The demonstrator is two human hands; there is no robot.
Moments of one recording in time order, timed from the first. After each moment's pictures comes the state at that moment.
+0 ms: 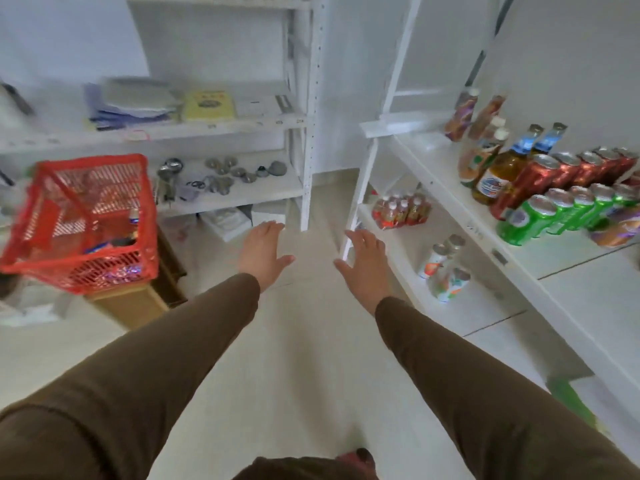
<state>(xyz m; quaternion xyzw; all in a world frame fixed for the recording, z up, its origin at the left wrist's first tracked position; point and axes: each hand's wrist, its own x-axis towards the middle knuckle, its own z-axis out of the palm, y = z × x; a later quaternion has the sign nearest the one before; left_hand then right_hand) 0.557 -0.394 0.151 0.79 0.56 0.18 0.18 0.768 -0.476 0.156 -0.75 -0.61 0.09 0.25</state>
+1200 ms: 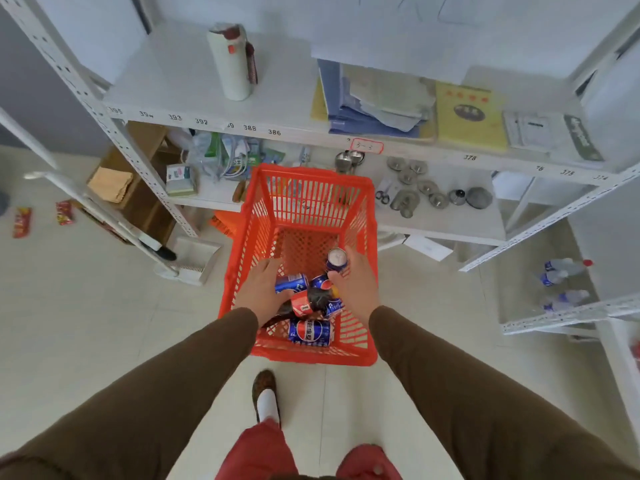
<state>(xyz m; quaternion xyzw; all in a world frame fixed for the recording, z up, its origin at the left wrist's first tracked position) 0.024 -0.052 0.003 0.59 0.73 0.12 0.31 0.230 -0.004 0.027 -0.65 -0.62 0.41 0.17</state>
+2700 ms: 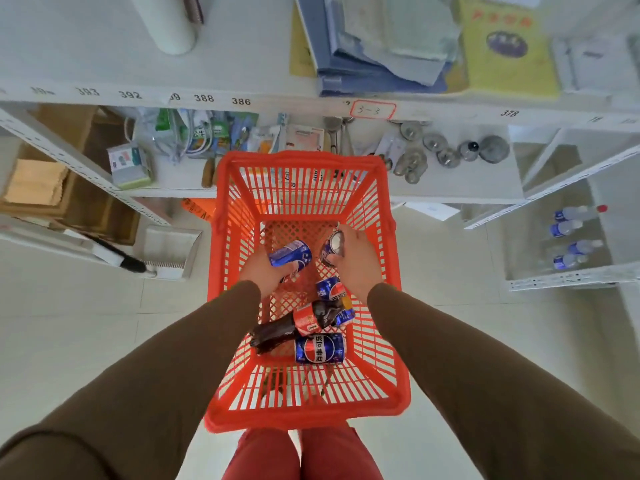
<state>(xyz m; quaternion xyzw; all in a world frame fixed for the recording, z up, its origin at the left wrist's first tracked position) -0.005 0.086 -0.098 0.45 0.75 0.07 0.48 0.195 0.106 -0.053 -0.69 -0.64 0.32 0.08</state>
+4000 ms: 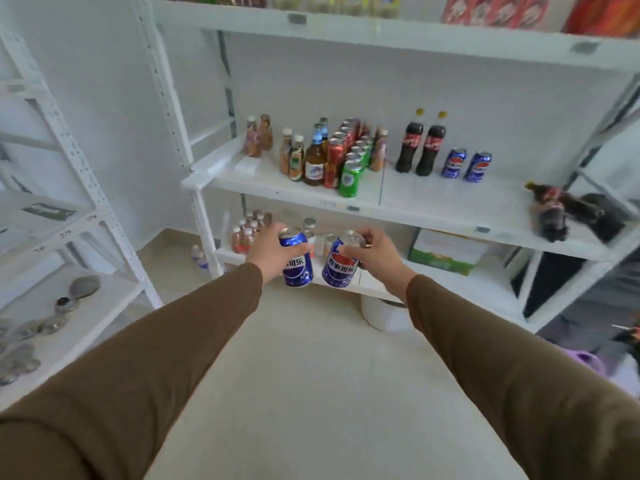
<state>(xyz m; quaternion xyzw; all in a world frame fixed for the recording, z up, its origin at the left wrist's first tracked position) 0.624 -0.324 0.240 0.83 0.16 0.10 0.52 0.694 -0.550 0.254 -0.81 -0.12 0.11 0.57</state>
